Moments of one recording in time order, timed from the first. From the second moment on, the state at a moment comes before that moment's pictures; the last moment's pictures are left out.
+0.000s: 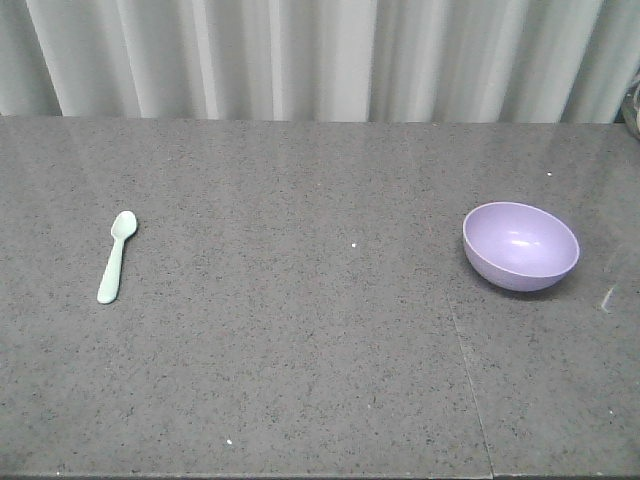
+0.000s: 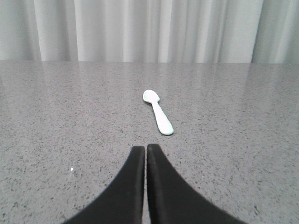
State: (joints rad) left arm -0.04 -0.01 0.02 0.09 0.17 -0.18; right arm -0.05 -0.01 0.03 -0.06 0.09 0.05
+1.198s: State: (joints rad) left arm -0.04 -0.01 0.02 0.06 0.14 -0.21; right arm -0.05 -0.01 0.03 -0.07 -0.16 0.05
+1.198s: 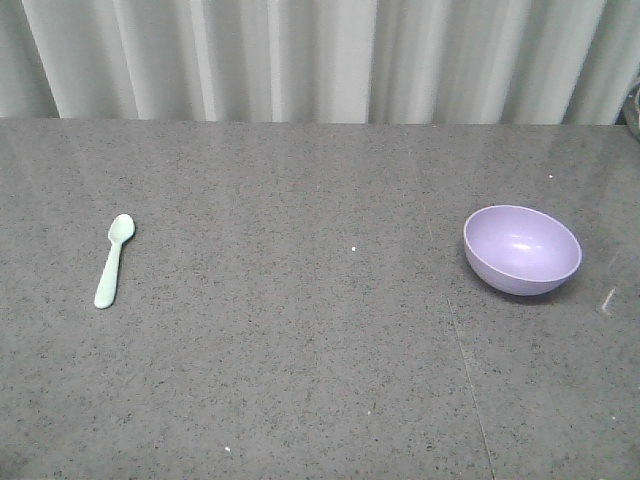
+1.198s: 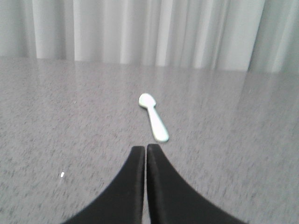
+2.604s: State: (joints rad) left arm -0.04 1.10 -1.02 0.05 0.13 -0.23; right arm -0.06 1.02 -0.80 1.02 0.01 -0.78
